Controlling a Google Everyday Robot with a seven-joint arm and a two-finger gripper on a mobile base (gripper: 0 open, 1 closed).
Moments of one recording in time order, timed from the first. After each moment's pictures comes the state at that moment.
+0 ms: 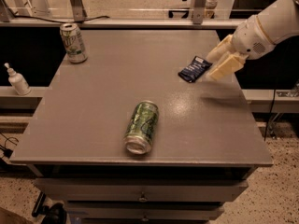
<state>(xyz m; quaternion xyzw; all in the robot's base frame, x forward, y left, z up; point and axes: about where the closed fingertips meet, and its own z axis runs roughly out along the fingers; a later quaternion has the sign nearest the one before) 0.604 -0.188 0.896 -0.62 0.71 0.14 0.30</state>
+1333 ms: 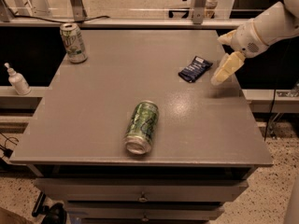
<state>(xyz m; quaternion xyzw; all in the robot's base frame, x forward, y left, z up) 0.662 -0.216 0.870 -0.58 0.74 0.12 0.31</state>
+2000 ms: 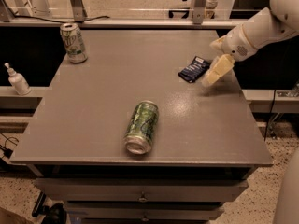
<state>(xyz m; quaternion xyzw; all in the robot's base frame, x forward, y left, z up) 0.669 -0.192 0.852 -0.56 0.75 0.16 0.30</state>
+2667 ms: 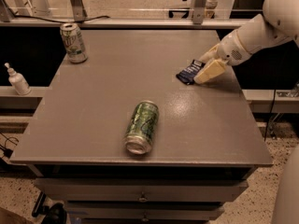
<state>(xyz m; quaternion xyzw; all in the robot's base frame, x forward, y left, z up) 0.667 -0.181 0.835 -0.55 0.76 0.18 0.29</state>
